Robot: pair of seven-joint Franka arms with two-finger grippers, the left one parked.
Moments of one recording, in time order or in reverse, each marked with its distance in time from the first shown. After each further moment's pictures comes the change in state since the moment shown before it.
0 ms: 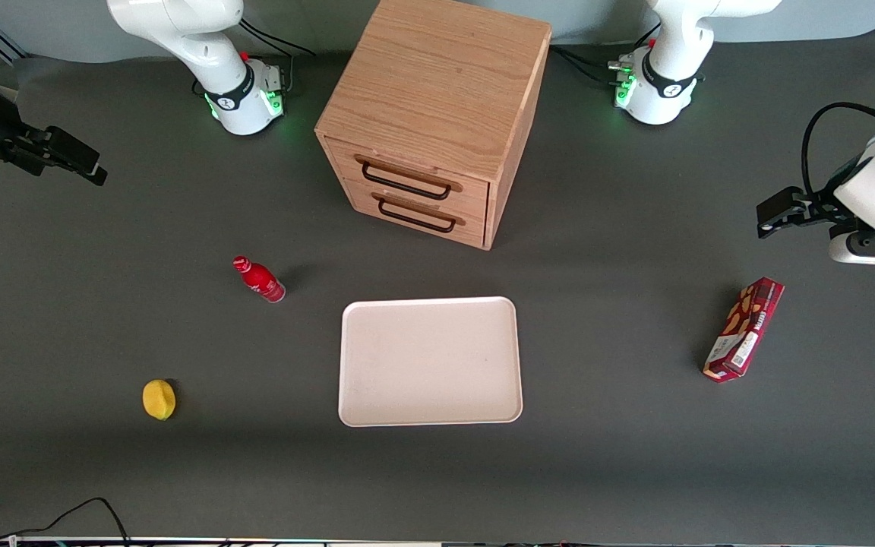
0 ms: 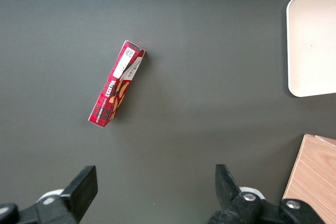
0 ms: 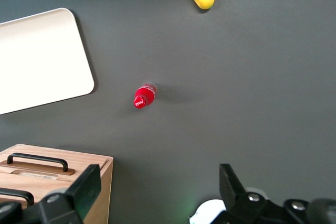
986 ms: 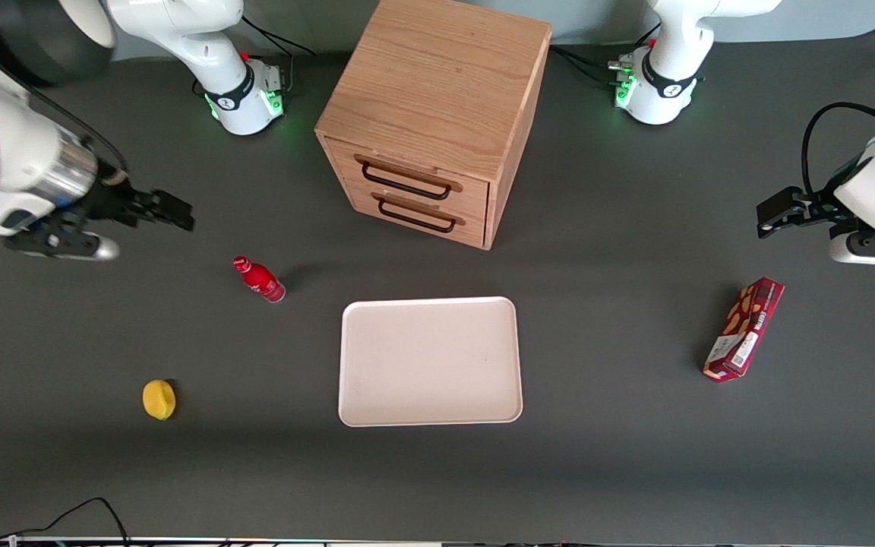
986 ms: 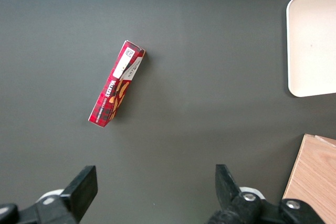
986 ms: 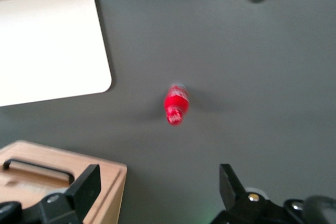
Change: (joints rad) arm 0.016 0.087 0.092 -0.255 0.055 0.322 0.011
